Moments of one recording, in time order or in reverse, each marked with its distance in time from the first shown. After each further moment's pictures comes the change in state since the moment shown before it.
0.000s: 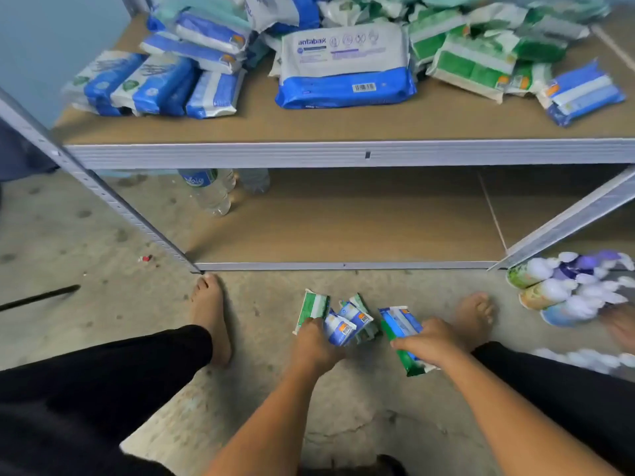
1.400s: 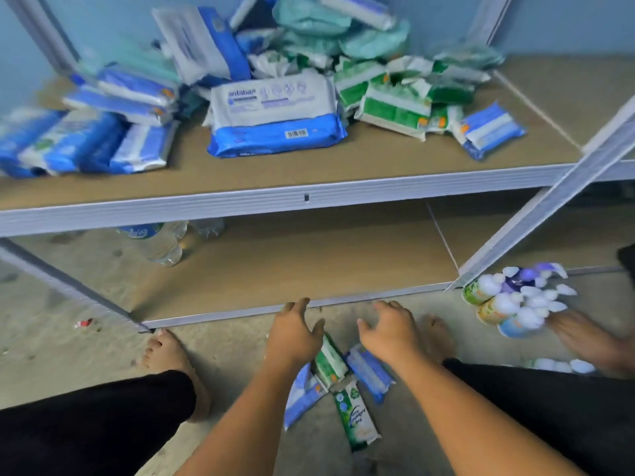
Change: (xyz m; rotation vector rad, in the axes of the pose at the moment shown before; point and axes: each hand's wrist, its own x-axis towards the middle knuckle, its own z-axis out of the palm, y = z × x) left_hand 0.058 0.079 -0.019 0.198 0.146 0.331; right_hand 0.032 -0.036 -0.031 -0.063 0.405 -0.295
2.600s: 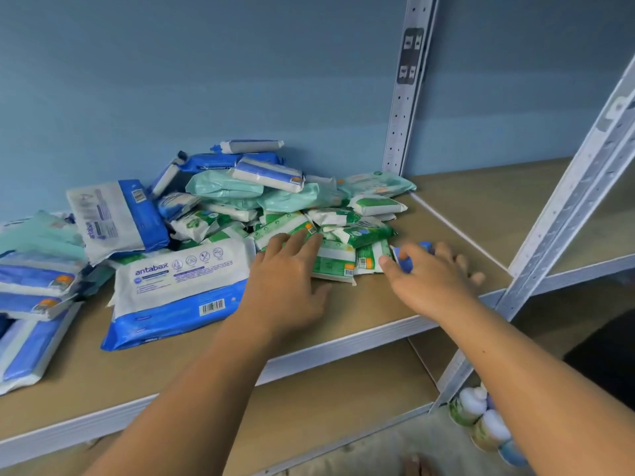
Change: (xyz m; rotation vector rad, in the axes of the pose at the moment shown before) left_hand 0.138 0.263 -0.172 0.463 0.361 0.675; right_hand 0.119 -0.019 -0.296 -0.034 0.360 0.147
